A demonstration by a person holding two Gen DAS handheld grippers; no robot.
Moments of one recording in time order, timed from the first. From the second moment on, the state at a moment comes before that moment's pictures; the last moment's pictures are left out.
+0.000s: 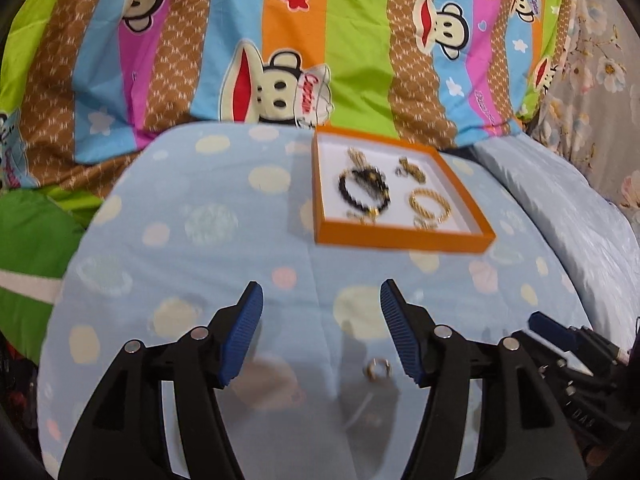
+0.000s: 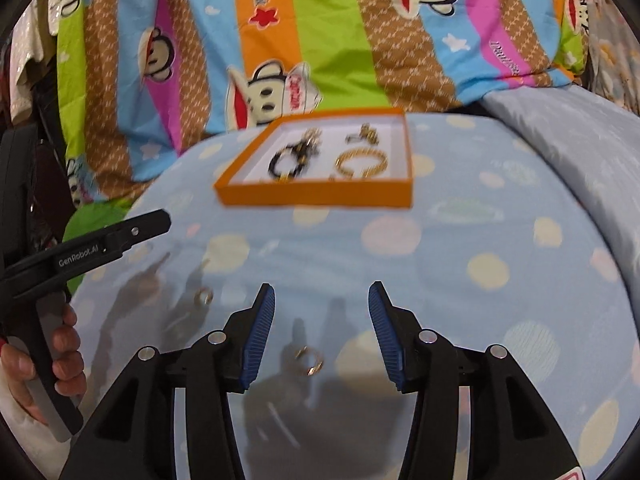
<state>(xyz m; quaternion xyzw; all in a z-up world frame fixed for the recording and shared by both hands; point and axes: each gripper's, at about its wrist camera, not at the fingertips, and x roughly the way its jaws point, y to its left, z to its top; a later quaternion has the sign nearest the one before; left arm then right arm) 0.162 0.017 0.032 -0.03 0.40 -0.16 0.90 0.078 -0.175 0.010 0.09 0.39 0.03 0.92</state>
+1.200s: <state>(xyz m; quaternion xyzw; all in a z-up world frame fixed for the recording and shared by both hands) 0.115 0.017 -0.006 -0.02 0.43 -0.15 0.89 0.059 -0.155 -0.015 0.10 0.42 0.02 0.90</state>
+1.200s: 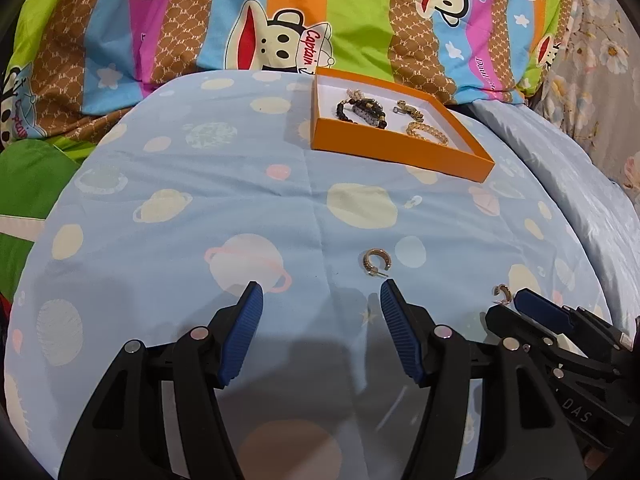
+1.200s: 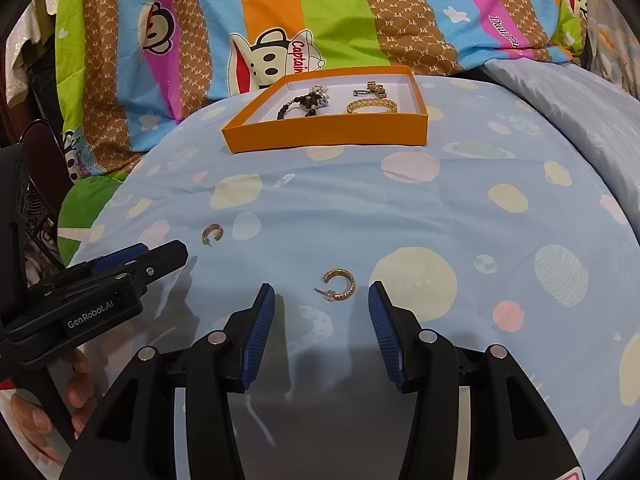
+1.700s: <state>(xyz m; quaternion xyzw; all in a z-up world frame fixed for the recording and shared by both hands) 0.114 0.013 -0.006 -0.01 0.43 -0.15 0.89 0.070 -0.161 -0.017 0.10 0.42 -0.01 0.90</state>
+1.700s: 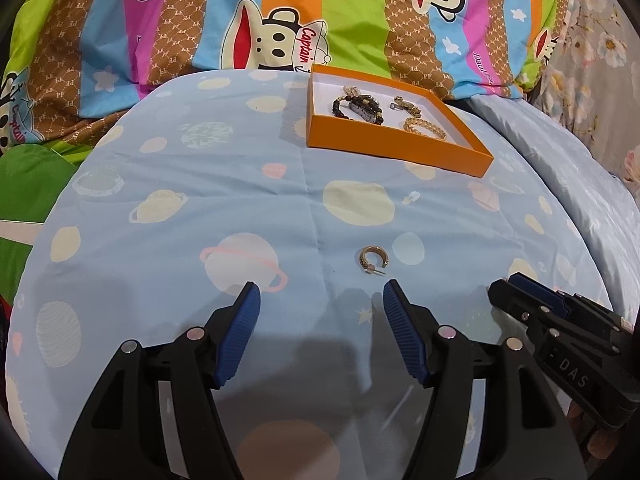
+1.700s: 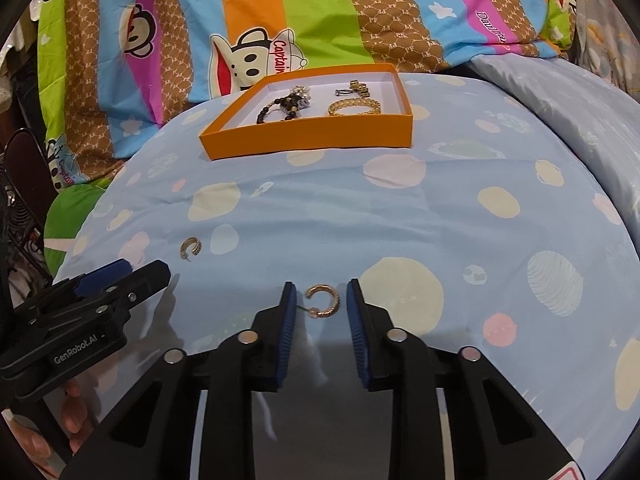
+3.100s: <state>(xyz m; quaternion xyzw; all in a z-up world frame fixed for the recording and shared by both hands) 0.133 -0.023 -0.008 0.02 0.43 -0.15 0.89 0.065 -0.169 -0.017 0.12 0.42 0.00 0.90</state>
